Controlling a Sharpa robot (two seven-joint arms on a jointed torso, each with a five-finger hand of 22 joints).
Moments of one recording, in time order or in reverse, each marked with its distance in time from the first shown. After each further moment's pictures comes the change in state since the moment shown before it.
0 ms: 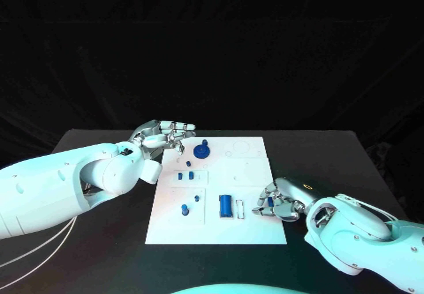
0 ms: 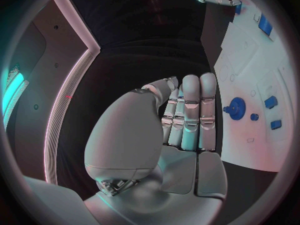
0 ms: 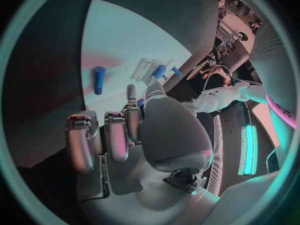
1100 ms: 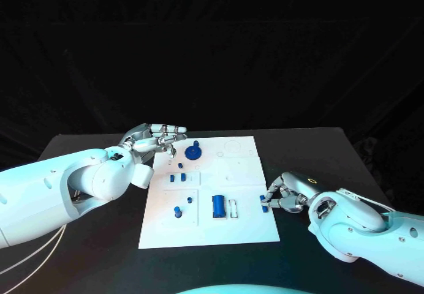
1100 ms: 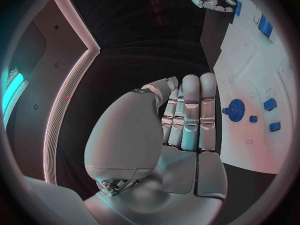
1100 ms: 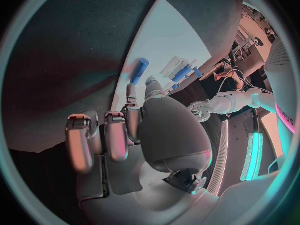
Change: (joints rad) left arm -0.002 0.002 -0.003 0.000 0.000 0.004 0.000; left_hand 0.000 0.000 0.000 0.000 0.000 0.000 0.000 0.000 0.000 0.000 0.000 0.006 0.000 0.000 0.000 0.000 -0.001 0.000 0.000 0.000 0.000 -0.001; right arm -0.013 -0.014 -0.001 -0.085 -0.077 -0.034 -0.047; right_hand 0.010 0.002 -0.010 0.037 -0.006 0.055 -0.004 -0.039 -0.048 -0.002 0.009 -0.010 0.015 -0.002 0.005 0.000 0.000 0.000 0.000 0.007 0.000 0.000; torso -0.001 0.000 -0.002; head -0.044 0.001
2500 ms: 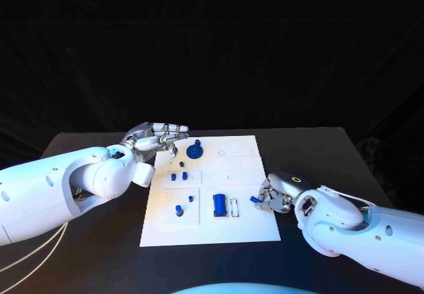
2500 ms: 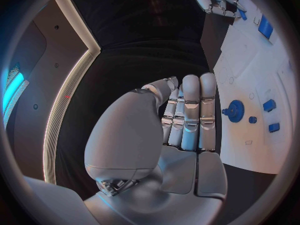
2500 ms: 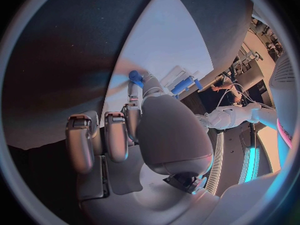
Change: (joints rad) left arm 0.000 -0.002 0.000 0.002 0.000 0.007 -0.004; left_hand 0.000 0.000 0.000 0.000 0.000 0.000 0.000 0.000 0.000 0.000 0.000 0.000 0.001 0.000 0.000 0.000 0.000 0.000 0.000 0.000 0.000 0.000; right arm -0.016 0.104 0.014 -0.061 -0.113 0.103 -0.039; right_hand 0.101 -0.088 0.070 -0.061 0.045 0.036 -0.007 -0.023 0.001 -0.003 -0.004 -0.024 -0.002 0.000 0.000 0.000 0.001 0.000 0.000 0.000 0.000 0.001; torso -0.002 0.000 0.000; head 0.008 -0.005
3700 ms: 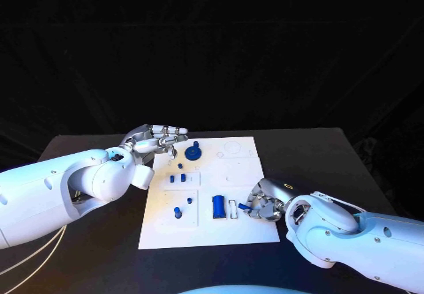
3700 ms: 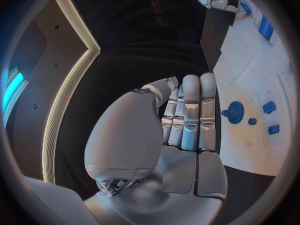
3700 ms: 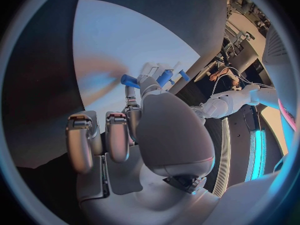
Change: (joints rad) left arm 0.000 0.003 0.000 0.000 0.000 0.003 -0.003; left_hand 0.000 0.000 0.000 0.000 0.000 0.000 0.000 0.004 0.000 -0.007 0.000 0.000 0.000 -0.003 0.003 0.000 -0.001 0.000 0.000 0.000 0.000 -0.001; right arm 0.017 0.014 -0.013 0.105 0.178 -0.060 -0.061; right_hand -0.015 -0.004 0.167 0.053 0.163 0.015 -0.009 -0.012 -0.033 0.011 -0.012 0.035 -0.044 0.000 -0.008 0.016 0.000 0.000 0.000 -0.007 0.000 0.000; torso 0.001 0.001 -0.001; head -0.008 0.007
